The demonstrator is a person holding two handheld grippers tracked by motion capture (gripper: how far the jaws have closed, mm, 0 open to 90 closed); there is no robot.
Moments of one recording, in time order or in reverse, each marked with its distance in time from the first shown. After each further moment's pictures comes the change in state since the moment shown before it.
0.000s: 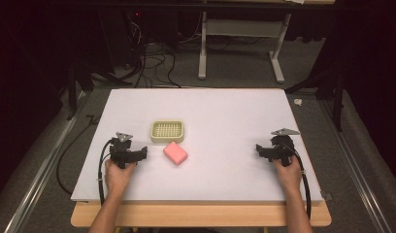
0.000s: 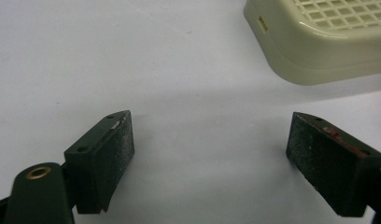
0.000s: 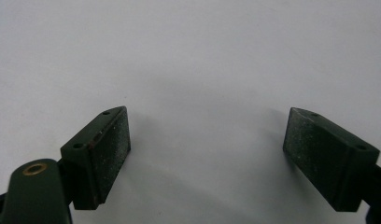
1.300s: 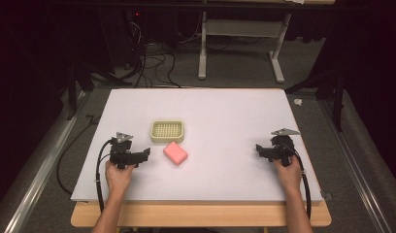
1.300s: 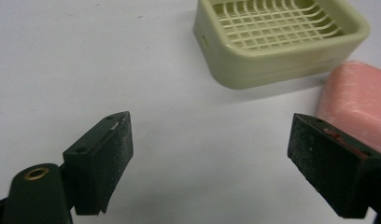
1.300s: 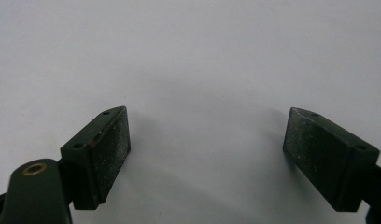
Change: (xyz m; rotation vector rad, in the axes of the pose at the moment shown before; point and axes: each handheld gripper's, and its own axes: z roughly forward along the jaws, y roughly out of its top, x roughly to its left) left arm -0.015 0.008 -0.032 -0.016 -0.123 0.014; right arm 0.000 0.000 0.000 -0.001 0.000 -0.001
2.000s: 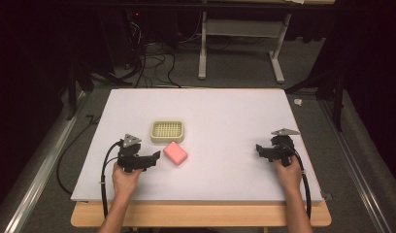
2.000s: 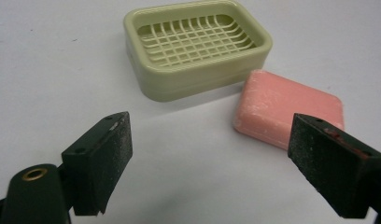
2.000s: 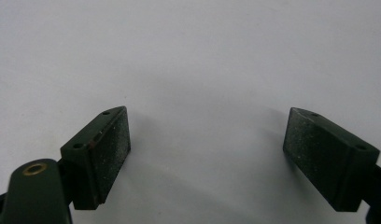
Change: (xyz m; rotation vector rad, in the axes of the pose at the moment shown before) left arm -0.031 0.002 -0.011 -0.051 -0.118 0.053; right arm 0.000 0.000 0.000 0.000 0.000 0.000
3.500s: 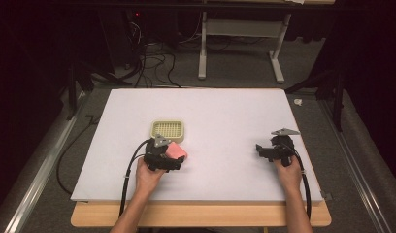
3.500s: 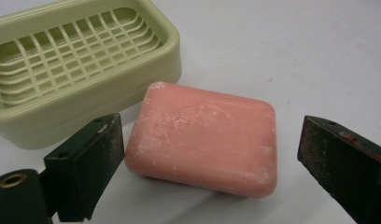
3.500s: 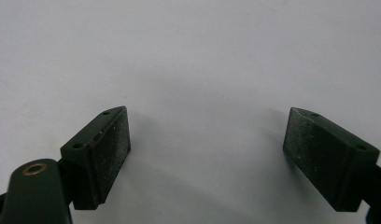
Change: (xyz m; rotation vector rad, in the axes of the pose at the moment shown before) left arm -0.051 0.011 0.050 0.070 -0.089 0.151; right arm 0.000 0.000 0.000 0.000 0.000 0.000
